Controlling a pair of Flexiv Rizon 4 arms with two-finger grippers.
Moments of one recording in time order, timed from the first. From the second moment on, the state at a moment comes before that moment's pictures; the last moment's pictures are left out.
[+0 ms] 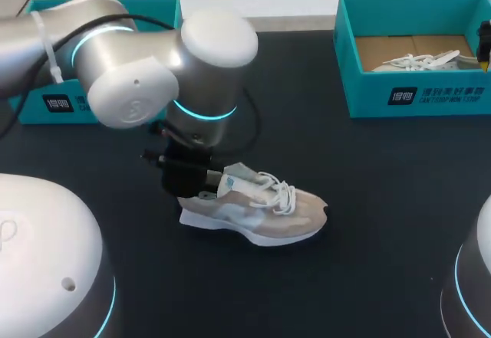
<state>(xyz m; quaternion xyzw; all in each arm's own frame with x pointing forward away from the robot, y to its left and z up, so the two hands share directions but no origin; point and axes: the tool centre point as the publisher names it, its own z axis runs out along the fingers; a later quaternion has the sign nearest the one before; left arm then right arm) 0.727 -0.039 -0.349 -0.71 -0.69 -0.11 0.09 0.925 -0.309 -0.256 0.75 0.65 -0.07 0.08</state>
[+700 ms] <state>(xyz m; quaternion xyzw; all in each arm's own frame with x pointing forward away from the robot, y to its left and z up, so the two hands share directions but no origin) 0.735 -0.050 -0.380 -0.72 -0.68 -0.10 0.10 0.925 -0.309 -0.256 0.75 0.65 -0.07 0.08</state>
